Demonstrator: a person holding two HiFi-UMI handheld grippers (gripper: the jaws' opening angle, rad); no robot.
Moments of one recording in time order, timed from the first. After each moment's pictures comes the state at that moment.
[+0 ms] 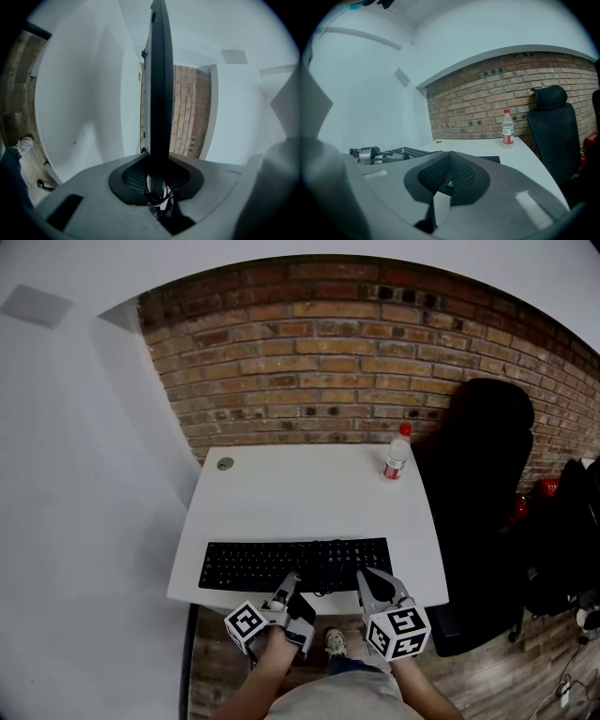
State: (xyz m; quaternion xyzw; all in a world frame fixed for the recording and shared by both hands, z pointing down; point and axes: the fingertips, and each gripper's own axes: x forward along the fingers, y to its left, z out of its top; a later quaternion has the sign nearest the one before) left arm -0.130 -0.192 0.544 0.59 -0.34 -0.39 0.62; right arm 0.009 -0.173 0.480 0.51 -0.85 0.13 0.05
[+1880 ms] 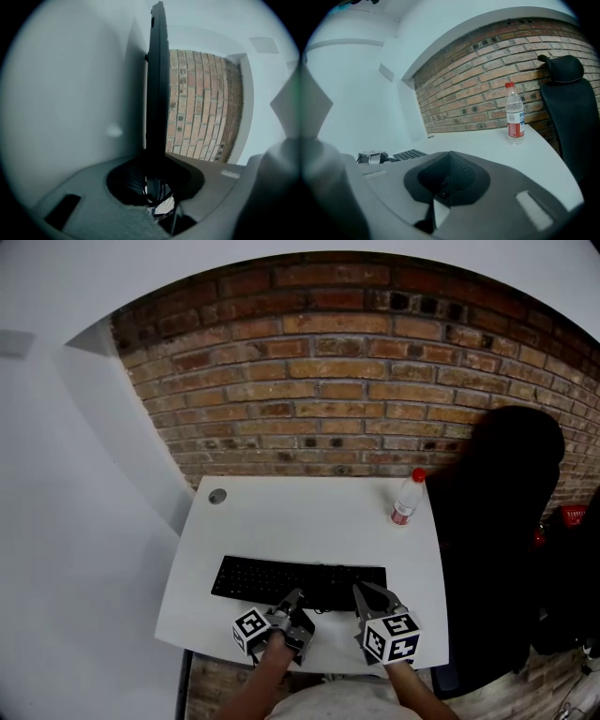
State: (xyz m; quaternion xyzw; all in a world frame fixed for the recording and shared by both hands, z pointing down) left arm -0.099 -0.336 0.621 0.54 -0.39 -0.34 0.67; right arm 0.037 -0.329 0.531 0.47 -0.85 0.20 0.08
